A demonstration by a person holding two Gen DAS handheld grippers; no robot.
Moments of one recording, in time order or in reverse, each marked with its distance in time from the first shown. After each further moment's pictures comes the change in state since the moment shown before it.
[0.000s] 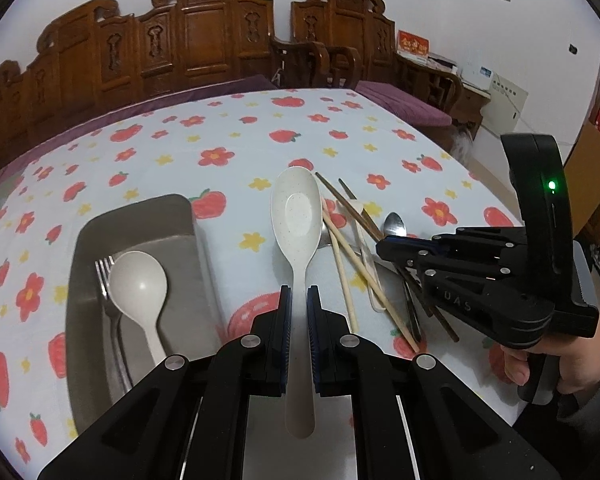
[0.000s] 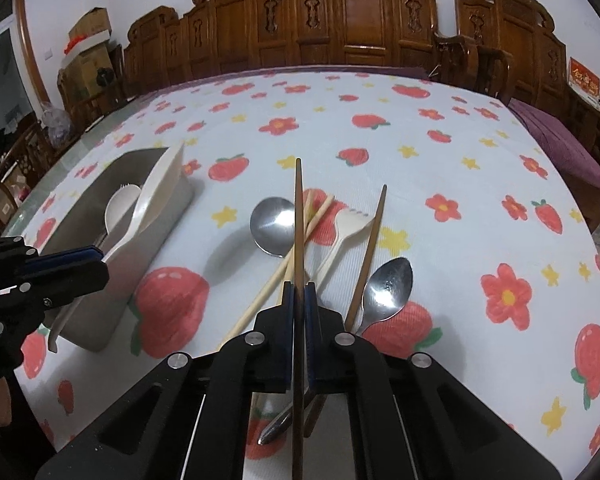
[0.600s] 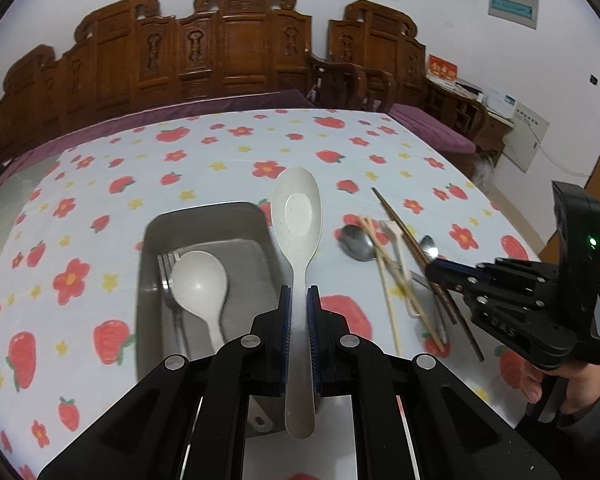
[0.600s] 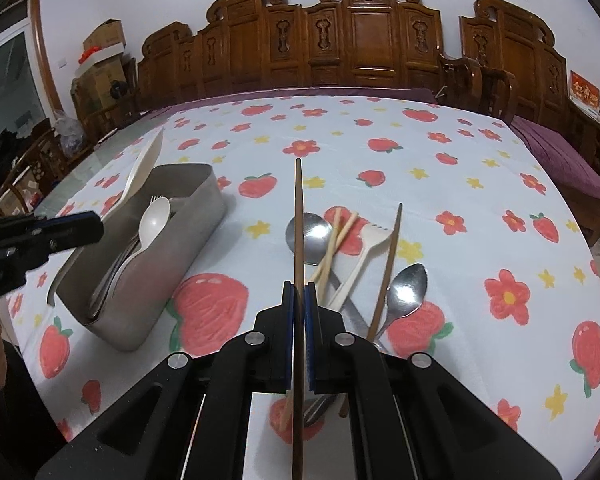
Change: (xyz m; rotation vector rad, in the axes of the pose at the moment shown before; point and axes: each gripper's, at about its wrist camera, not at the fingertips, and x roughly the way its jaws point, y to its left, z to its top) left arm -0.036 0.046 -0.003 -0.088 -0.051 0.073; right arm -0.025 0.021 -0.007 -0.021 -0.070 0.029
